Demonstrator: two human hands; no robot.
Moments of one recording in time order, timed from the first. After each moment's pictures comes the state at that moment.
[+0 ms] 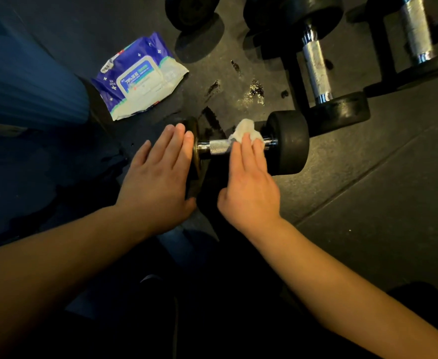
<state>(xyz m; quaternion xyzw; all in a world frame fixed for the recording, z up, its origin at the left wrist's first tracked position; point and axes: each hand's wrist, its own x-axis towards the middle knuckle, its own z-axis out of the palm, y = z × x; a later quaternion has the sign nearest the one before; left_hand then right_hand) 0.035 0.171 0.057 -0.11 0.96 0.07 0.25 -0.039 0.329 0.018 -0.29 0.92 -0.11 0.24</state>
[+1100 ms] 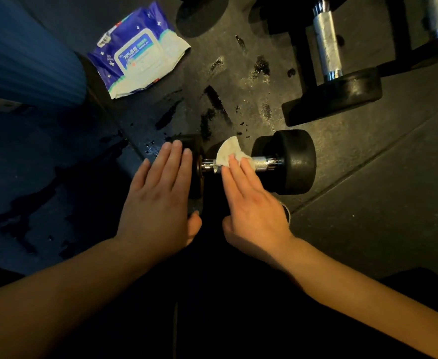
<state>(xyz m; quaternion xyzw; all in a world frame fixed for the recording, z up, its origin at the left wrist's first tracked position) 0.090 0.206 0.060 -0.13 0.95 0.10 0.28 -0.003 0.375 0.028 -0.41 0.85 -0.08 0.32</state>
